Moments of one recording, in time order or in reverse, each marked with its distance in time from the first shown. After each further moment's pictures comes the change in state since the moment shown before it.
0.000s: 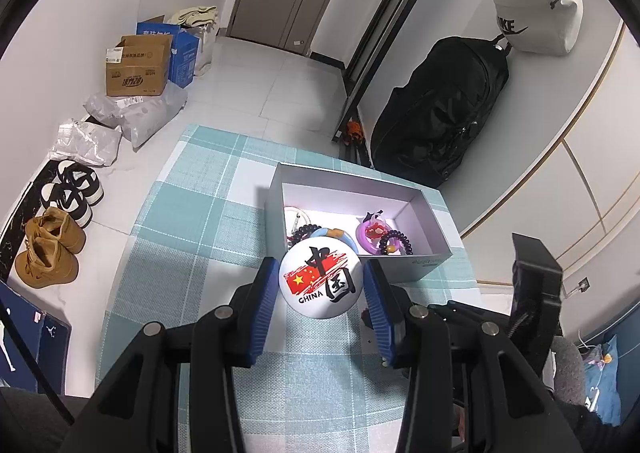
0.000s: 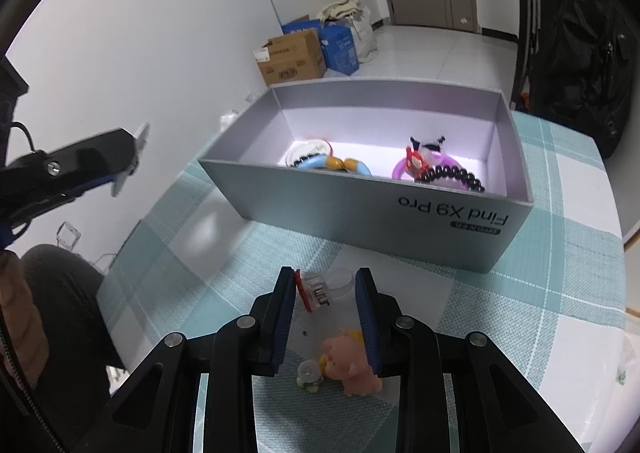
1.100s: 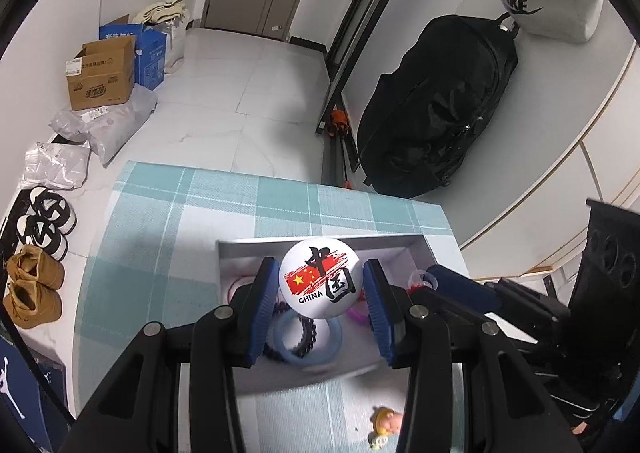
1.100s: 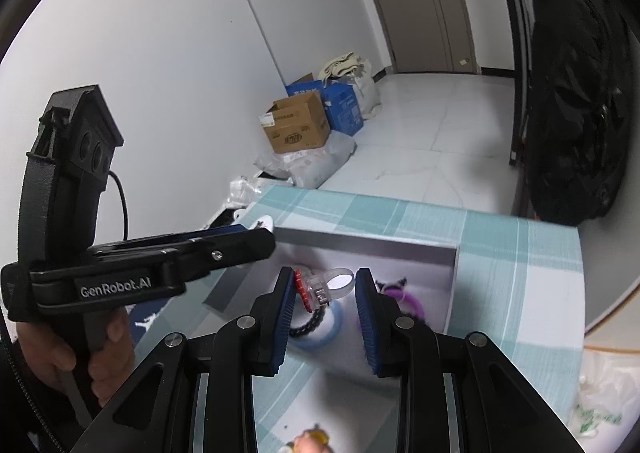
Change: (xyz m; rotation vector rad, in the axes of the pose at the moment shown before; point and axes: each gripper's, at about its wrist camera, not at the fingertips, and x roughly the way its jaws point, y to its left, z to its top) left arm 0.067 -0.020 0.056 0.068 0.071 -0.025; right arm -0.031 -0.030 0.072 0.012 -0.172 0.054
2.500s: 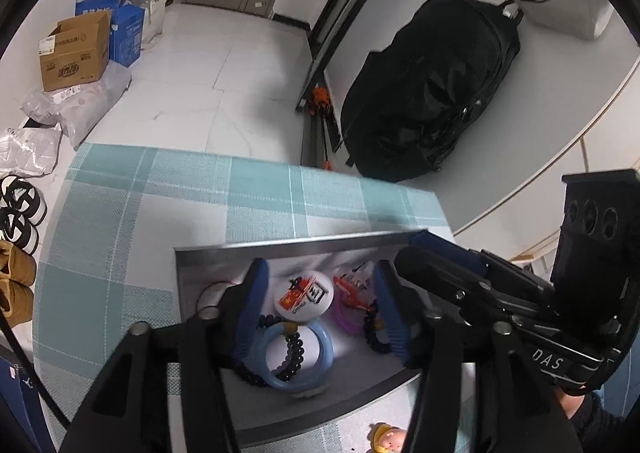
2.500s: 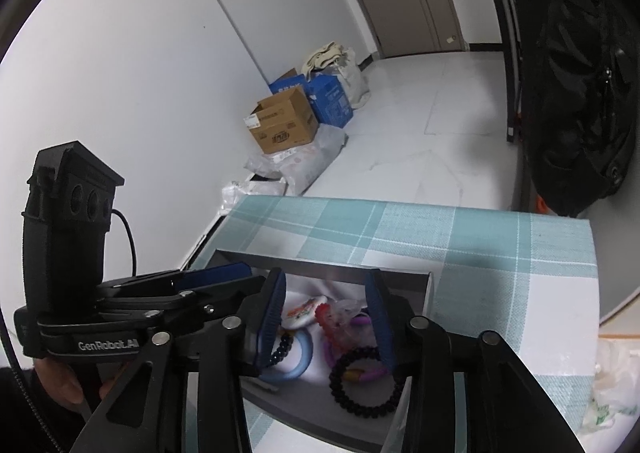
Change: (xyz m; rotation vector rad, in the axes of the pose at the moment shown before) left arm 0.031 0.004 0.007 -0.018 0.069 -0.092; right arm 0.024 -0.040 0.013 0.113 0.015 0.025
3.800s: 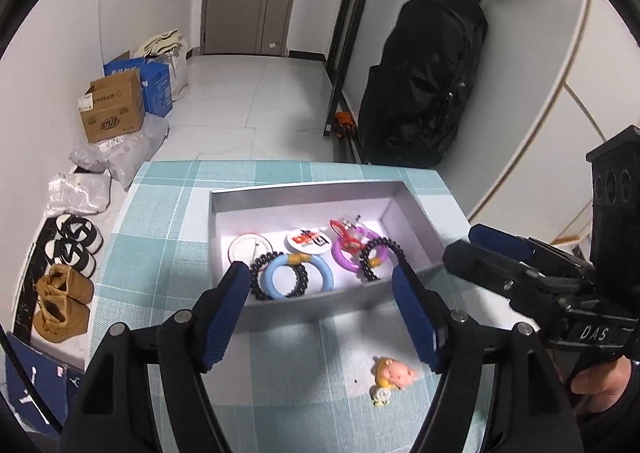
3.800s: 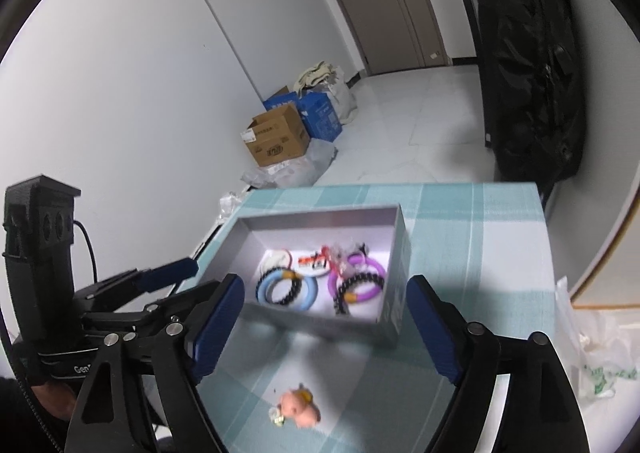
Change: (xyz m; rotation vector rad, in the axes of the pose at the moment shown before) left arm -0.045 -0.045 -0.061 0.156 -0.115 0.212; right arm -0.064 0.009 -0.048 0.021 -0.057 -0.044
